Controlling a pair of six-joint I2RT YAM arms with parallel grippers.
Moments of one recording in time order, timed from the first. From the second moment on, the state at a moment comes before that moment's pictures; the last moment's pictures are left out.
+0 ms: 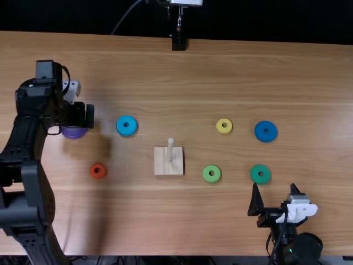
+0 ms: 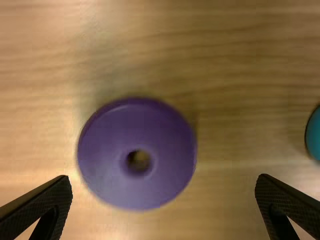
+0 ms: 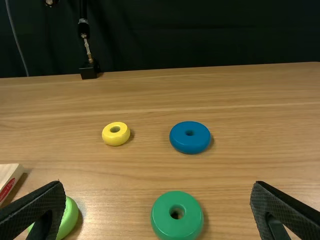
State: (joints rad) left arm 0.08 2.09 1.64 -0.90 0.09 0.07; right arm -0.02 0.01 0.07 -0.24 -0.05 0.02
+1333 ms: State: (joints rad) left arm 0.12 2.16 1.74 -1.01 0.03 0.26; right arm -0.02 0.01 0.07 -0.24 -0.05 0.02
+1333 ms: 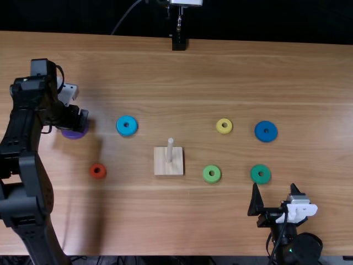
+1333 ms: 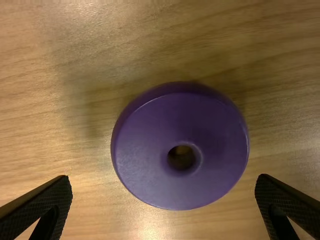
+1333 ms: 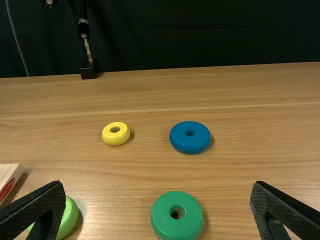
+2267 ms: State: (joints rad) left arm 0.08 2.23 1.74 -1.01 0.03 0.26; right arm -0.02 0.01 0.07 -0.24 -0.05 0.02
